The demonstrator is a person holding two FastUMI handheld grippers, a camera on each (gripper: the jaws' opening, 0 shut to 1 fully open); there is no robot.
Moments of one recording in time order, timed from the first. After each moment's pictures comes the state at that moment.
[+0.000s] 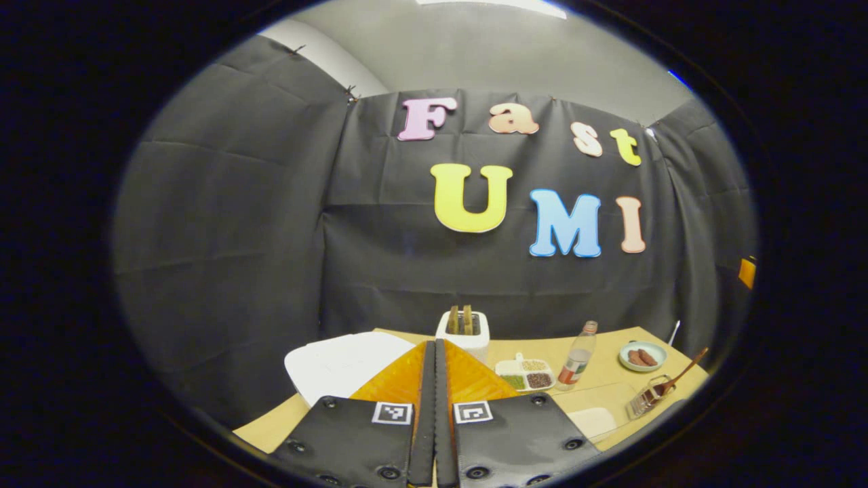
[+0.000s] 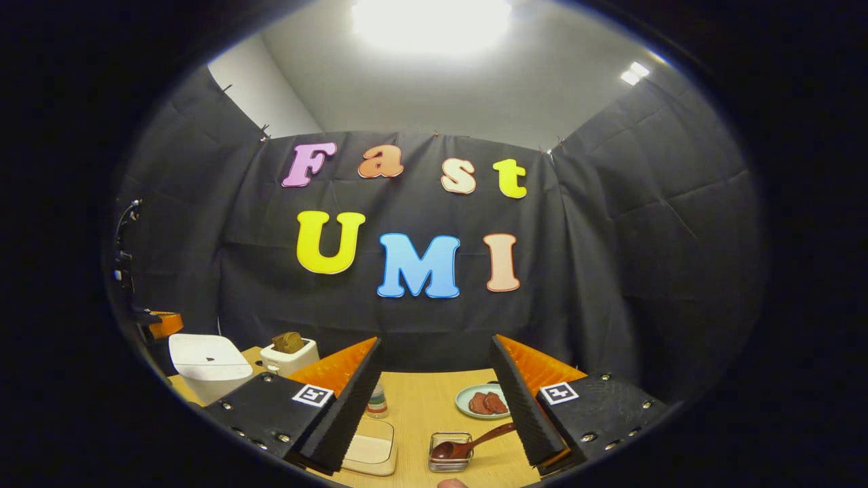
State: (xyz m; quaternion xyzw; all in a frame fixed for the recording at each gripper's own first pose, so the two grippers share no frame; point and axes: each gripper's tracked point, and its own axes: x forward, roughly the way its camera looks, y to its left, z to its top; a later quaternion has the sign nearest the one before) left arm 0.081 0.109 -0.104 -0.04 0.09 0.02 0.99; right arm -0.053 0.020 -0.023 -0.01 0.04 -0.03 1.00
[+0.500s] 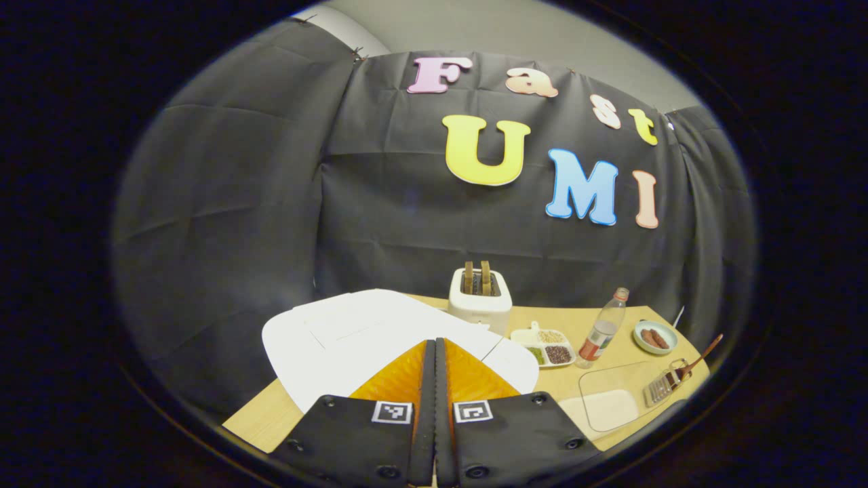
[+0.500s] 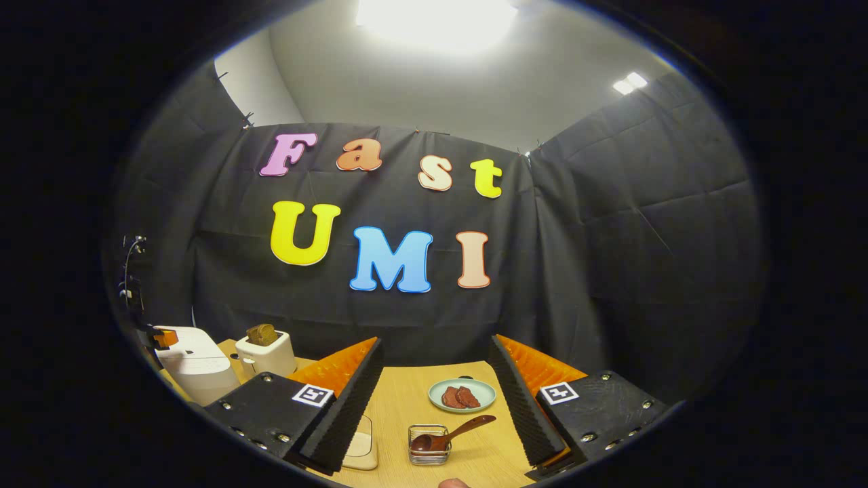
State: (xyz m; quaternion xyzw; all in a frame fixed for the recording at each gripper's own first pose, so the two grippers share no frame) left arm 0.122 0.134 -0.195 -0.06 0.18 0.01 0.98; right arm -0.070 0.007 -0.022 -0.03 0.05 -0.09 0.99
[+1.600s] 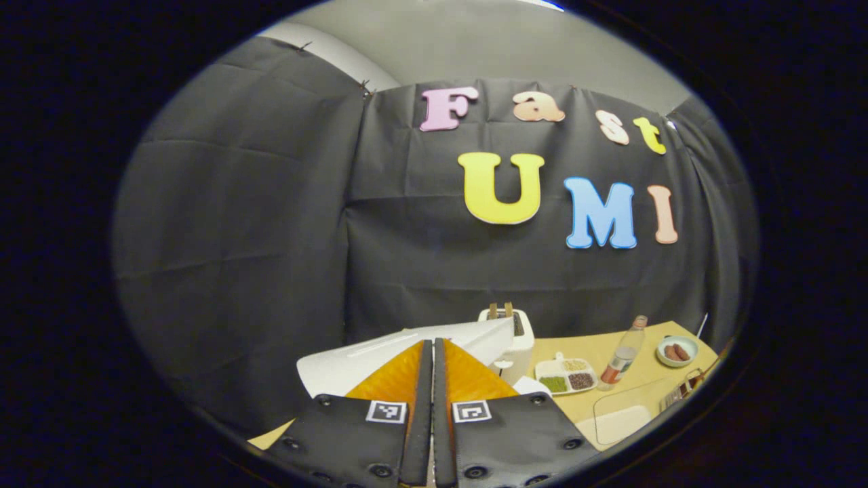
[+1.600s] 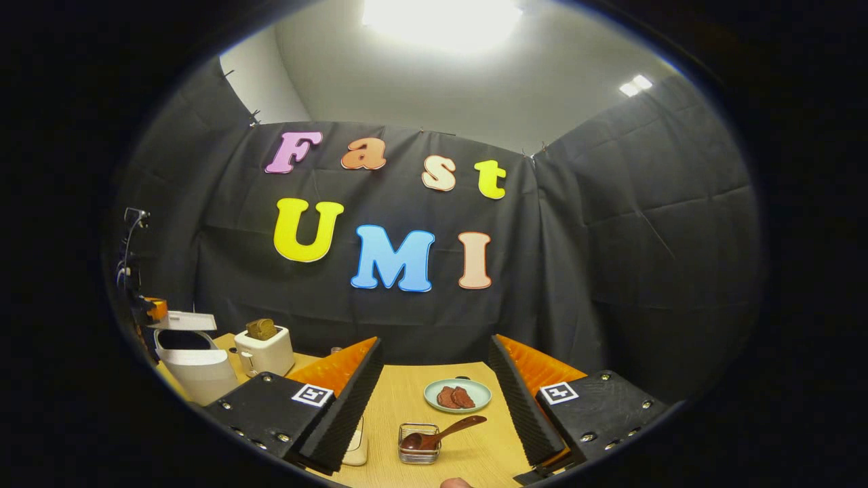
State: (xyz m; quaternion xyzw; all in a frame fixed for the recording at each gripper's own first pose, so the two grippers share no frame) left arm 0.113 0.150 -0.097 -0.03 0.07 0.06 0.99; right arm -0.067 -0.007 -0.028 -0.02 0.04 -0.07 1.00
